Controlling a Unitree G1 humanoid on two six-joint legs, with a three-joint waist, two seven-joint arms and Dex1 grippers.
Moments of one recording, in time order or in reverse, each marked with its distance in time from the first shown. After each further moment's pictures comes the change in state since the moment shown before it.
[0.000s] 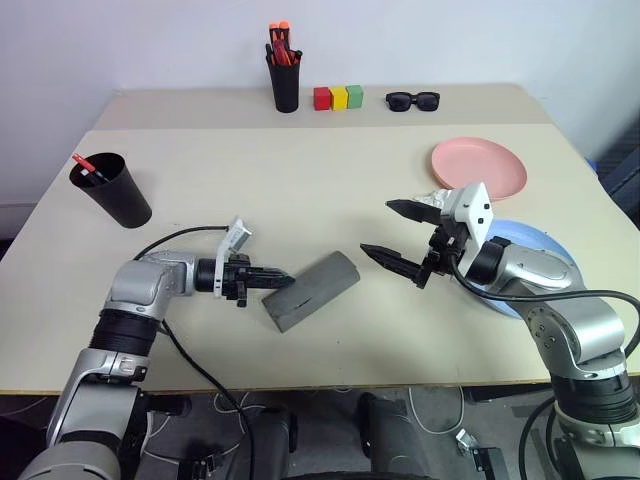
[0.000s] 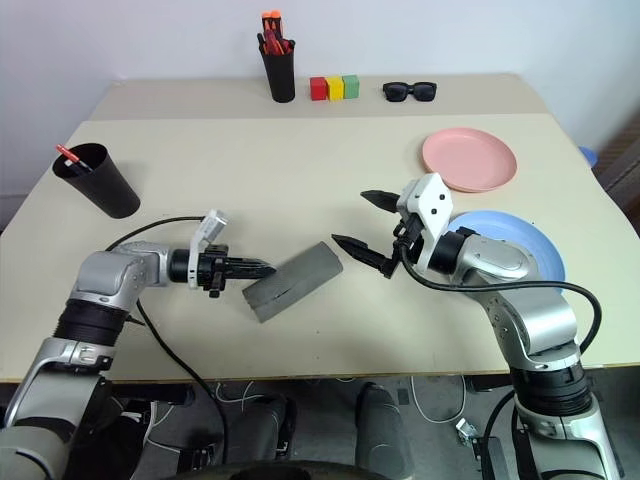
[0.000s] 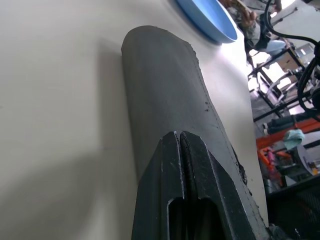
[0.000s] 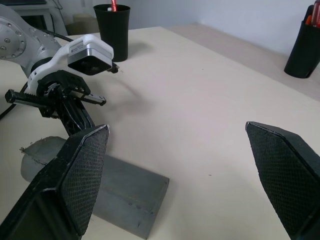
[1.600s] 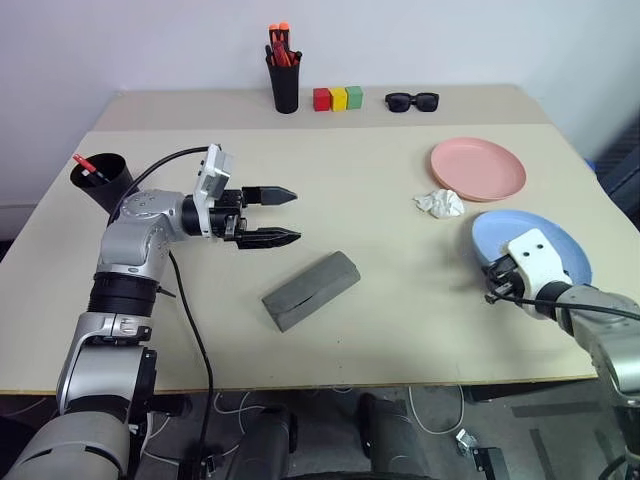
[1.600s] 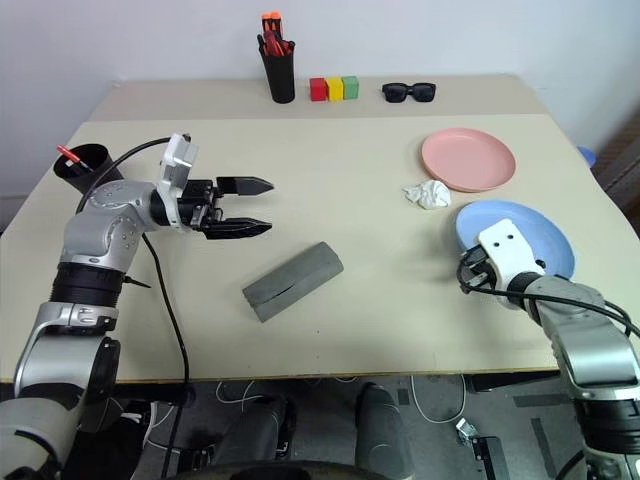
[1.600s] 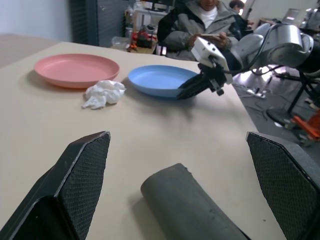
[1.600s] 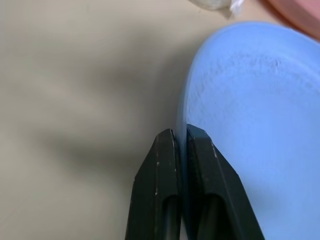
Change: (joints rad) left arm -0.199 -0.019 0.098 0.118 -0.026 -0.477 -0.144; right arm 0.236 -0.231 -0.128 0.181 -0.292 0.181 -0.205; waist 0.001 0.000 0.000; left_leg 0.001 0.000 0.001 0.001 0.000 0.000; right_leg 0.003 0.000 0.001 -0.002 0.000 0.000
